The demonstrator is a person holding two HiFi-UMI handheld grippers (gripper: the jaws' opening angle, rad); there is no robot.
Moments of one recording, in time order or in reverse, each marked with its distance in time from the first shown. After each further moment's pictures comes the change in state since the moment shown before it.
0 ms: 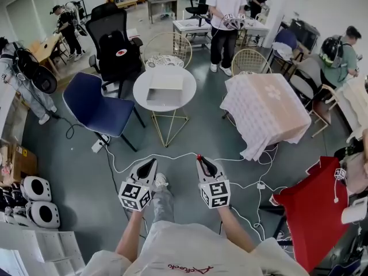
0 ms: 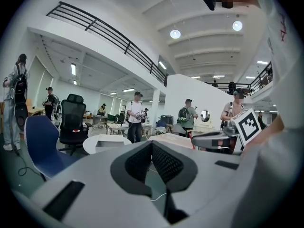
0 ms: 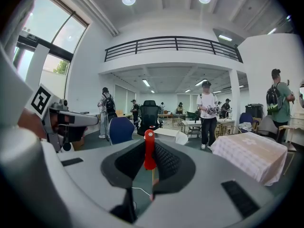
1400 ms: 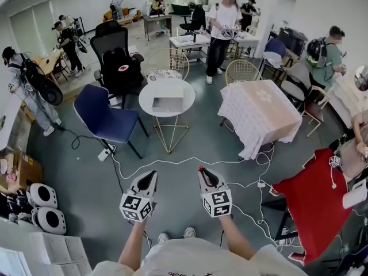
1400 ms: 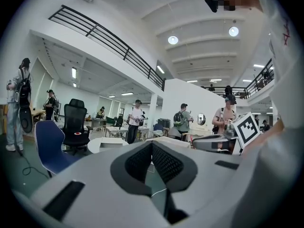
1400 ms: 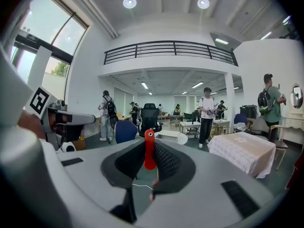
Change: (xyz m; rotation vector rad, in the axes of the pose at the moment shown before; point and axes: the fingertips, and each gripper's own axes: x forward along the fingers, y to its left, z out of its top) left arm -0.134 -0.040 0.026 0.002 -0.037 -0.020; right arm -0.107 0.086 0.019 0.017 -0.023 -0.046
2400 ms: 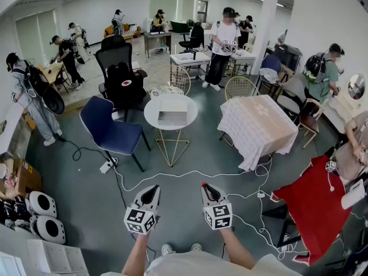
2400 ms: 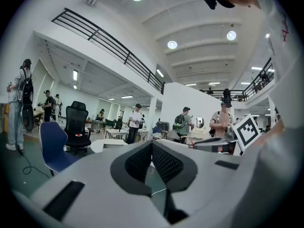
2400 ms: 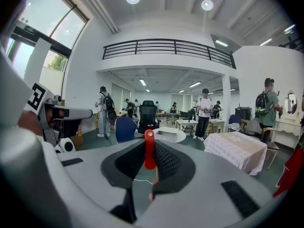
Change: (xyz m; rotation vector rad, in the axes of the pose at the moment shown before) left arm -0.064 0.006 0.001 -0.019 -0.035 -0.024; right arm -0.032 0.054 -0.009 -0.020 0.054 -0.068
